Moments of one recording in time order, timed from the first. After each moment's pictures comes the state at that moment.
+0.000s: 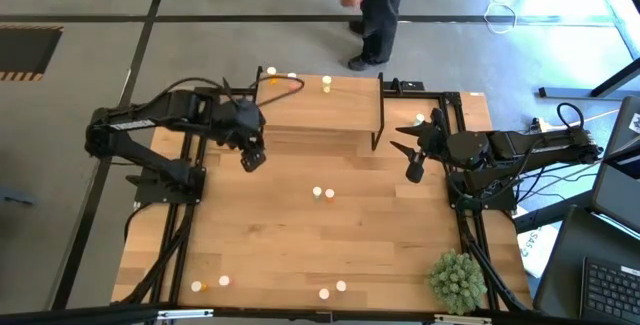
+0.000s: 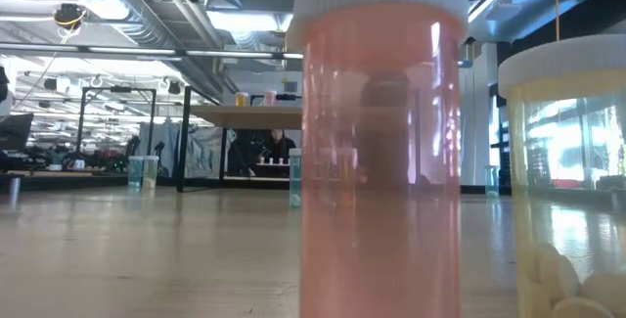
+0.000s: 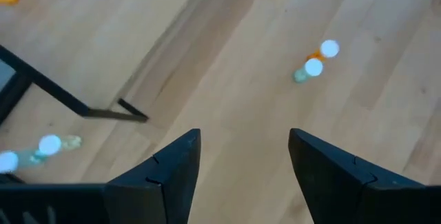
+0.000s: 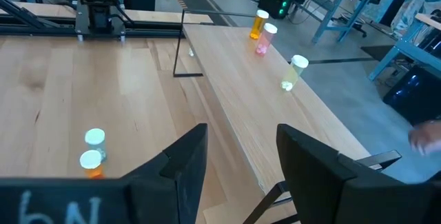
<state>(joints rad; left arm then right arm) 0.04 1.27 1.54 -1.25 -0.24 -0.51 0.18 0.79 0.83 -0.43 0.63 0.02</state>
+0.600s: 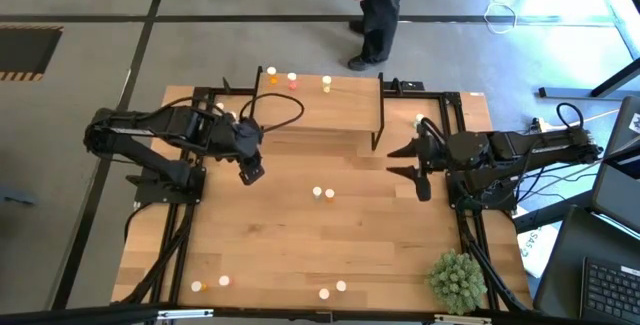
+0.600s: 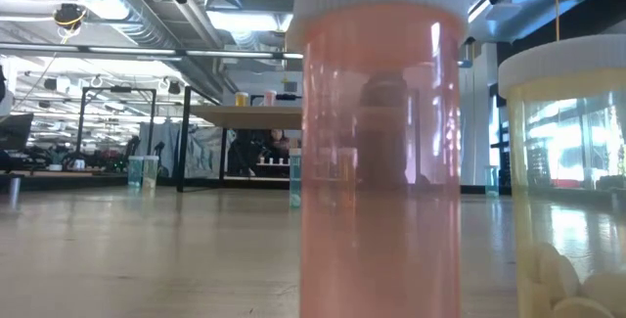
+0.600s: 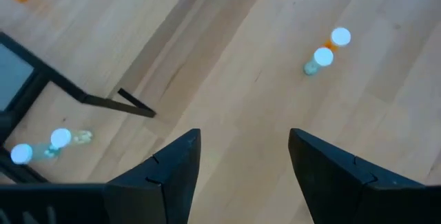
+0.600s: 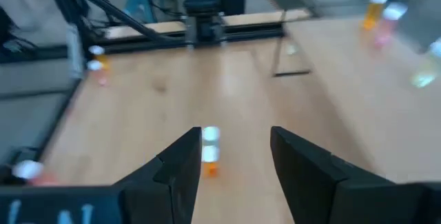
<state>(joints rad) -0.12 1.26 1.48 -1.26 -0.38 -0.60 0.18 0.80 0.83 -0.41 0.22 0.21</state>
